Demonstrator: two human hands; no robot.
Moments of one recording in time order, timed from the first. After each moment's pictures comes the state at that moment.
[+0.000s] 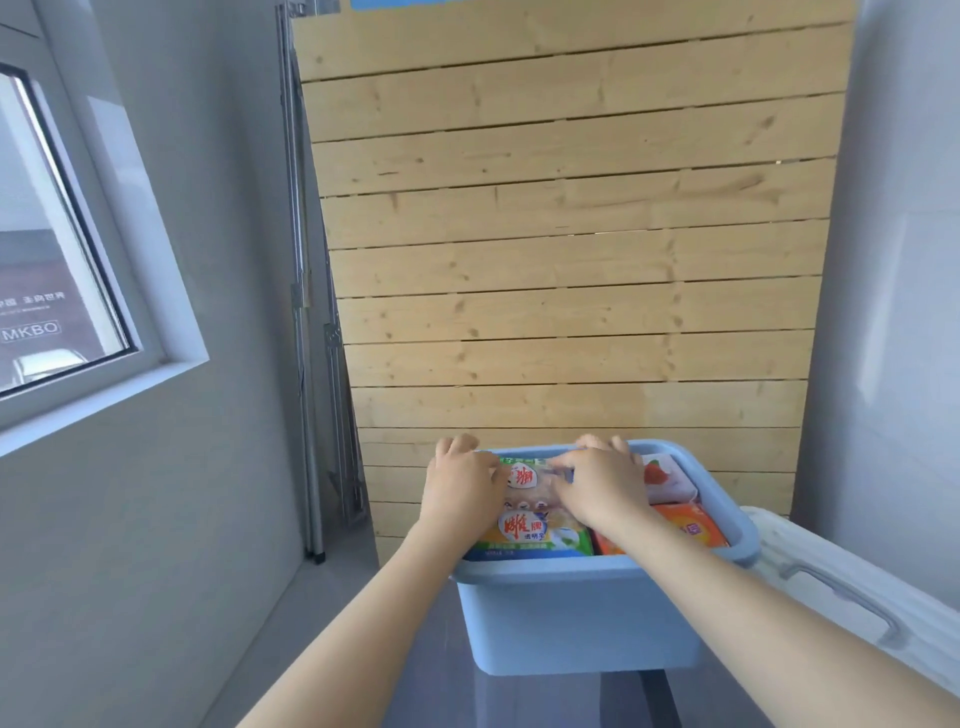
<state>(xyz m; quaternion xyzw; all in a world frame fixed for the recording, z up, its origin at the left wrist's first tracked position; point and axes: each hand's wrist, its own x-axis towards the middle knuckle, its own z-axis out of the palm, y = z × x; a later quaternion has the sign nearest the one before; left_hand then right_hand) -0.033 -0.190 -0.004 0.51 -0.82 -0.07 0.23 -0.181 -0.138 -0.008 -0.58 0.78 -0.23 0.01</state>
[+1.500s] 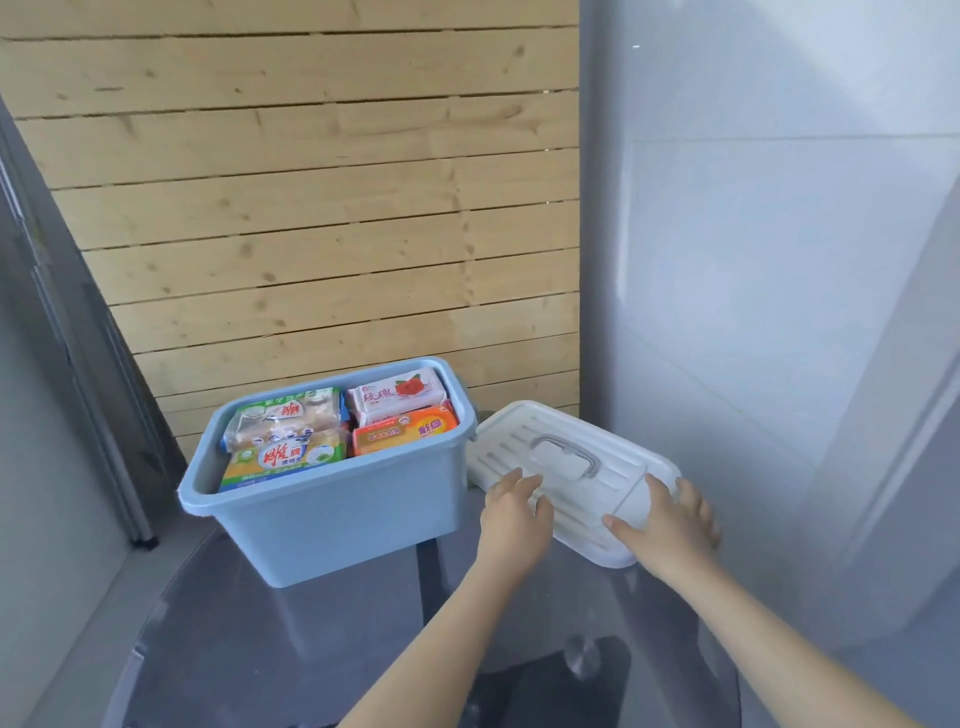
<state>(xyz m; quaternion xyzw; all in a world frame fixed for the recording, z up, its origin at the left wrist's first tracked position) -0.218 0.008 -0.108 0.38 -0.82 -0.38 0.19 -0.350 0.117 -0.118 -0.26 0.94 -0.21 0.08</state>
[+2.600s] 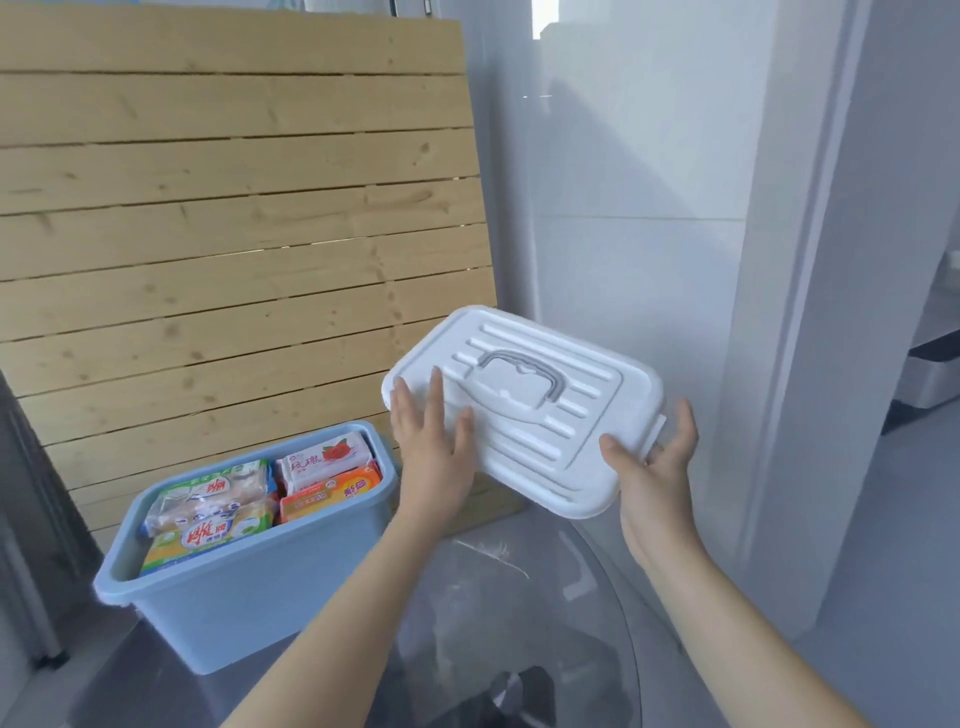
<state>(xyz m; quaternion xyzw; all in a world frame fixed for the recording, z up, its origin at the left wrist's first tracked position) -0.247 0.020 0.007 0.27 -0.81 -0.31 0.41 -0.359 0.176 -0.017 -0.19 0.51 -0.83 0.08</state>
